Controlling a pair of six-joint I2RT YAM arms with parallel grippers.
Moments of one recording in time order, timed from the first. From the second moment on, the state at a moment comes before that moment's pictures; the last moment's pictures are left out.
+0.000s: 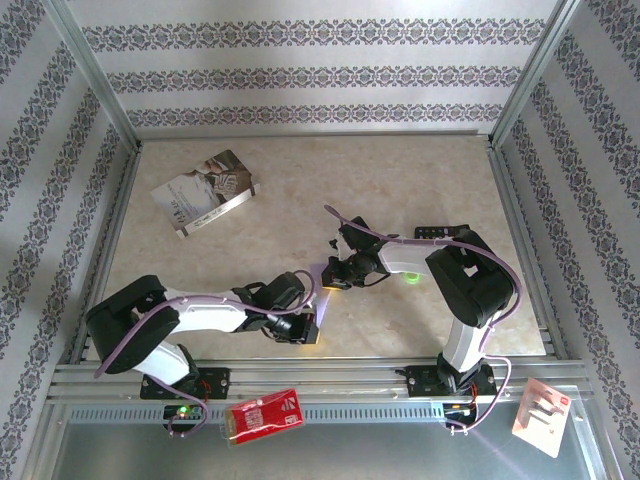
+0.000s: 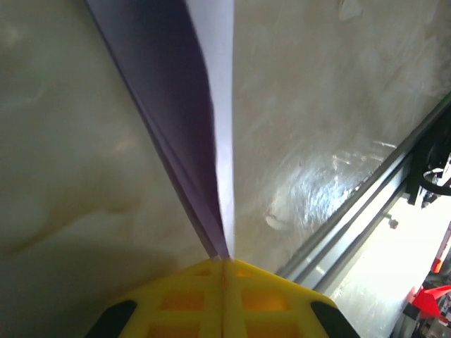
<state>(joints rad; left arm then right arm) -0.92 1.49 0.54 -0.06 0.52 -0.86 0.60 1.80 0.88 -0.23 -0.56 0.66</state>
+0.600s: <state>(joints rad) -0.82 1.59 0.70 -0.05 0.52 -0.86 0.60 1.80 0.88 -0.24 -0.56 0.67</state>
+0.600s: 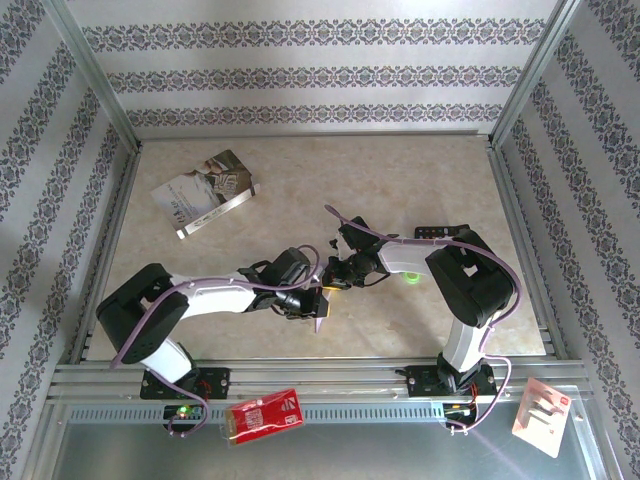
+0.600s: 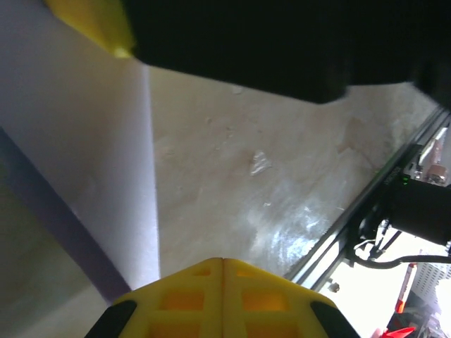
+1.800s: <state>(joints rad) -0.77 1.61 0.54 0.12 0.61 -0.77 0.57 1.52 0.77 -0.20 -0.57 0.79</state>
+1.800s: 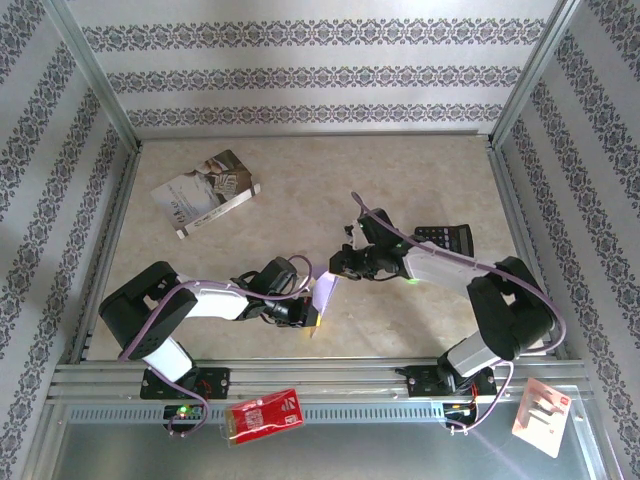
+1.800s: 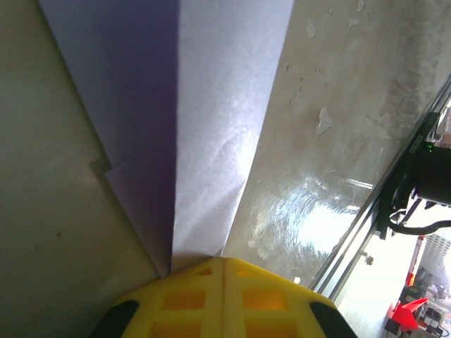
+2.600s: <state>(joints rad) -0.76 1.61 0.54 0.11 0.64 -0.73 0.80 1.56 0.53 0.13 -0.50 1.12</state>
